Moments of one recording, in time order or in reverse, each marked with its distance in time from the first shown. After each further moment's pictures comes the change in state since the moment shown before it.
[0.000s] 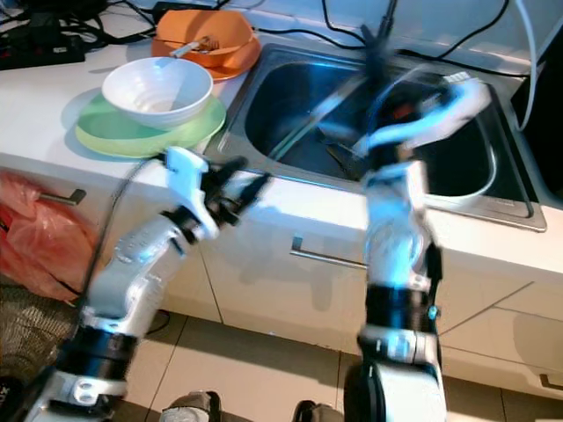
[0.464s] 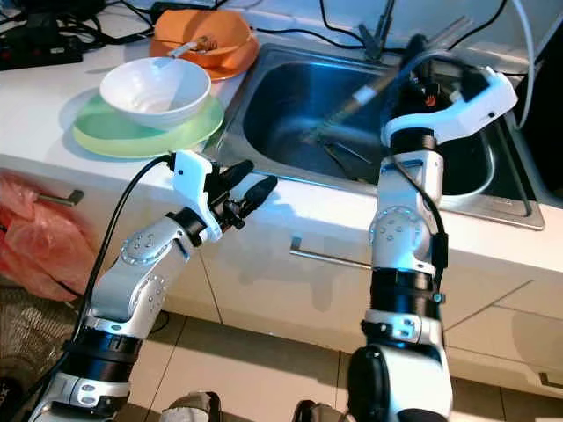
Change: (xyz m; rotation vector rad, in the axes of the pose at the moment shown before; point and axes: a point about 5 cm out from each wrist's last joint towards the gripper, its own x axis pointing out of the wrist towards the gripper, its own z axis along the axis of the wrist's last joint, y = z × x) left arm 0.003 -0.003 -0.001 -0.030 -0.004 0.028; right arm 0.005 -0.018 0.008 -0.248 -0.076 -0.142
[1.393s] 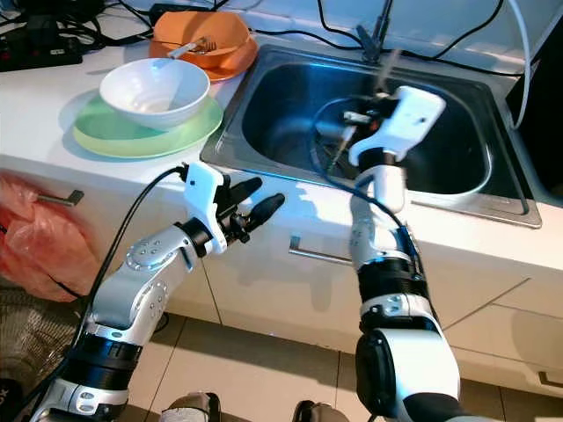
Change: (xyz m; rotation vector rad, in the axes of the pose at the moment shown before) left arm -0.004 -0.009 -0.008 -0.003 0.091 -0.070; right arm -0.007 -0.009 -0.057 -0.355 0.163 0.078
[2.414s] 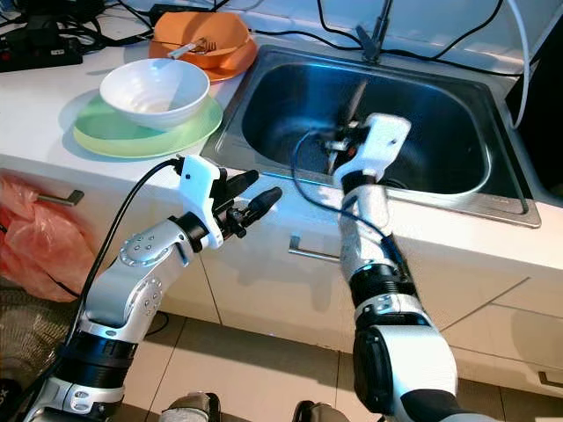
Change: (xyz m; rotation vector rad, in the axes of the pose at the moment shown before) left arm -0.002 0.003 0.007 0.033 -0.001 0.007; right arm -0.016 0.002 -0.037 -0.025 0.137 0.055
